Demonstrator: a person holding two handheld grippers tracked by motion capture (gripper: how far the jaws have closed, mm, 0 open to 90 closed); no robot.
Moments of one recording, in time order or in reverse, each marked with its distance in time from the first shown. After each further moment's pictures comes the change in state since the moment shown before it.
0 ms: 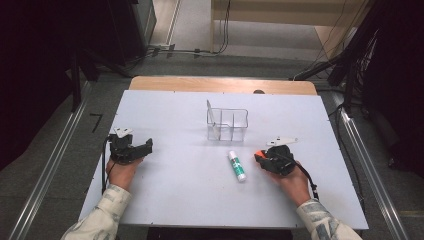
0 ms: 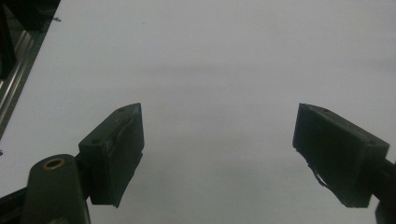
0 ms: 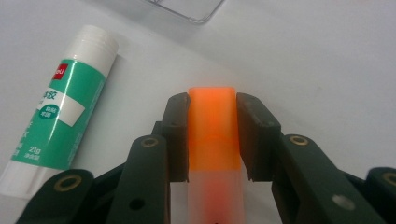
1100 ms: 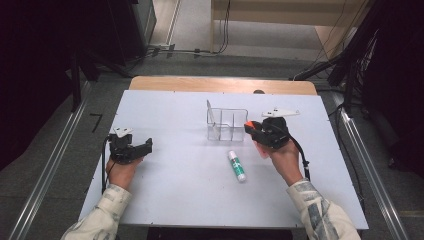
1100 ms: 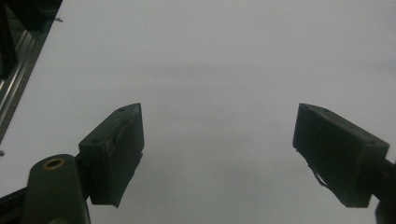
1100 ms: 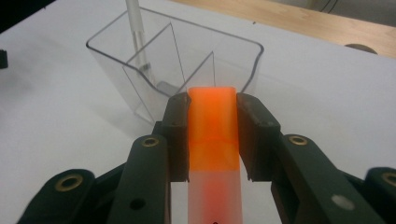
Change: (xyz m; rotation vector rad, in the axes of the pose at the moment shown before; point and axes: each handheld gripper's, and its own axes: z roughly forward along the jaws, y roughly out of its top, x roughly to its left) left arm 0.001 0.000 0.001 -0.003 0.003 -0.006; right arm 0.008 0.082 -0.023 -0.206 0.068 0.034
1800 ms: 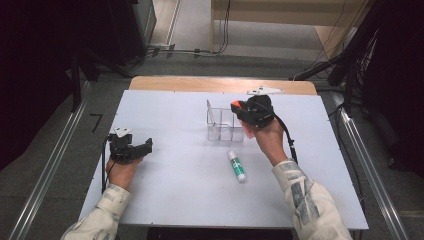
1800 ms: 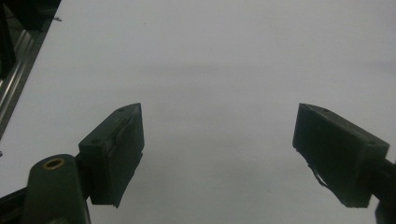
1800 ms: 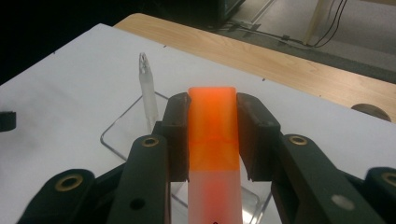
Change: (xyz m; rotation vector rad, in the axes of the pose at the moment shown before) left arm 0.001 0.000 0.001 0.001 -0.003 0.000; right arm 0.015 0.058 0.027 -0.065 0.000 -0.013
